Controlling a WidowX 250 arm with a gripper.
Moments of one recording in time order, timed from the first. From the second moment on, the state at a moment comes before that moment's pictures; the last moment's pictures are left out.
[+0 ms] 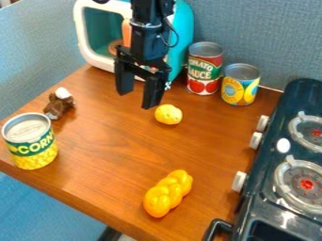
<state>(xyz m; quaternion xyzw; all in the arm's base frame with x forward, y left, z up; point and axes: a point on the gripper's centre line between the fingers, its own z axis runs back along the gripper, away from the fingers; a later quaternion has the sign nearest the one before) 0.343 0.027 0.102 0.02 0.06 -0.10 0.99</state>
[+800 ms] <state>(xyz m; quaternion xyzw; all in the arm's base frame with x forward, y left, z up) 0.347 0.029 0.074 0.00 0.09 -0.31 0.95</state>
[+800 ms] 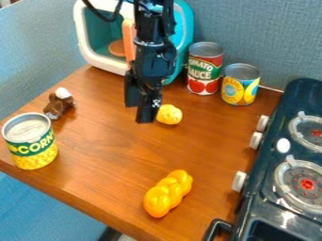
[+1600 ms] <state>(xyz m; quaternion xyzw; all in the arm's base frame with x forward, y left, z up) 0.383 0.018 0.058 0.02 0.06 -0.39 0.92</state>
